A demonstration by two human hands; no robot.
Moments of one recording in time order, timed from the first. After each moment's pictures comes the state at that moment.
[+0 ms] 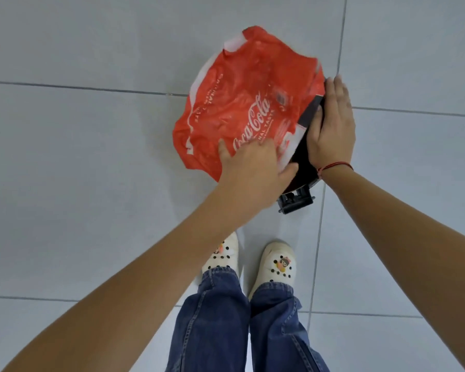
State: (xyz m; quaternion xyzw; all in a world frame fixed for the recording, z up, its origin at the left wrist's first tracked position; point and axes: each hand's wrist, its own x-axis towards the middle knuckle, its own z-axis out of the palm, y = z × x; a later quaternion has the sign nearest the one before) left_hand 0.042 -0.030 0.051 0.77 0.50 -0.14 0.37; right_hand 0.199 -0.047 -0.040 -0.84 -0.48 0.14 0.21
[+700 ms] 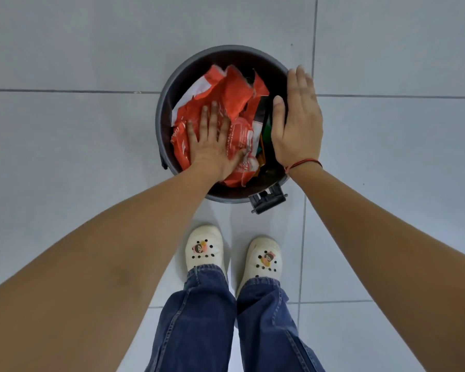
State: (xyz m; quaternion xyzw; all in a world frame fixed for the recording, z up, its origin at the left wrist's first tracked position) left_hand 0.051 -0.003 -0.090 0.83 0.46 -0.28 0.18; right_hand 0.196 -0.046 -0.042 -0.83 -0.49 0.15 0.22
